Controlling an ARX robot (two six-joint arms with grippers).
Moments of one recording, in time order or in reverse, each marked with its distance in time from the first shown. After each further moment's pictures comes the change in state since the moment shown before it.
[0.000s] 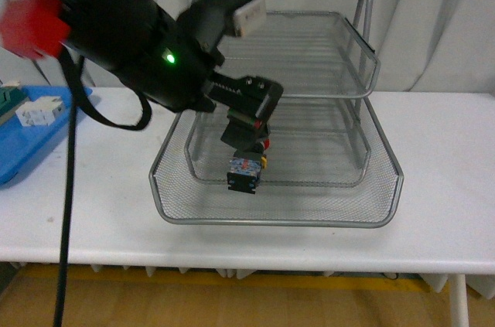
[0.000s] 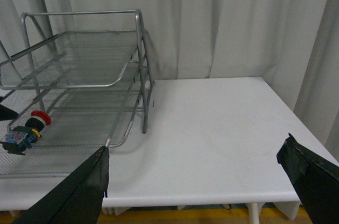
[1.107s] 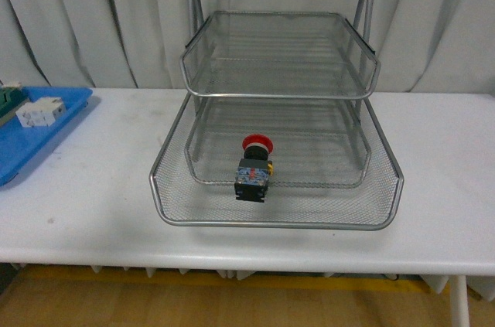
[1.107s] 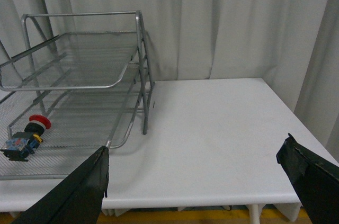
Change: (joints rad) left arm 0.366 -1.108 -1.051 0.750 -0.220 -0.259; right arm 0.000 0.000 0.000 0.000 -0.001 0.000
